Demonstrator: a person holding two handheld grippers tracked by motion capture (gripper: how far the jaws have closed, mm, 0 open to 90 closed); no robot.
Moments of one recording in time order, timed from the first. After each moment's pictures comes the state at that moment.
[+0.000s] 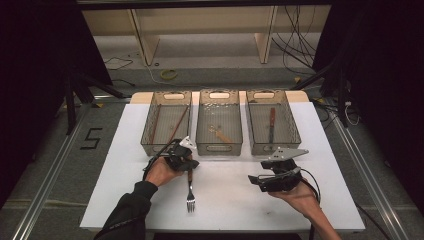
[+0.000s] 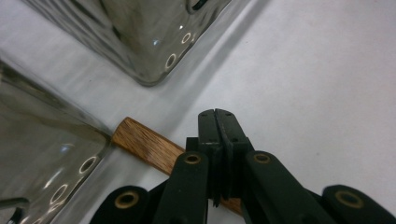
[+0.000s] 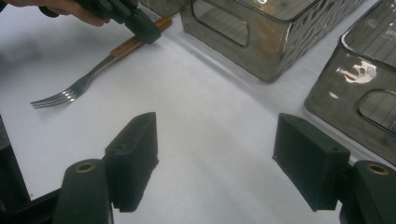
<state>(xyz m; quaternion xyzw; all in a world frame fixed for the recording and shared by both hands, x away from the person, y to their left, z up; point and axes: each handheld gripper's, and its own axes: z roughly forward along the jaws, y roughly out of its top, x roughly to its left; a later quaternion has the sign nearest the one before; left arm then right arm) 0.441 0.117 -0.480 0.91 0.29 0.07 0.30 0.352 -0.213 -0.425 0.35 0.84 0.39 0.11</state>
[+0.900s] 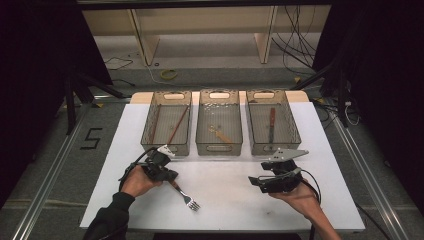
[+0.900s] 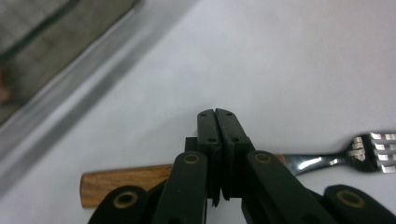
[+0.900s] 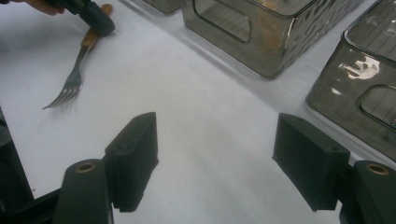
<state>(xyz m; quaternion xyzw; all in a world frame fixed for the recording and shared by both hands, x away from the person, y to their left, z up) 0.405 0.182 -0.475 0.90 0.35 0.02 0.26 0.350 -0.214 -0.425 0.35 0.84 0.39 0.11</state>
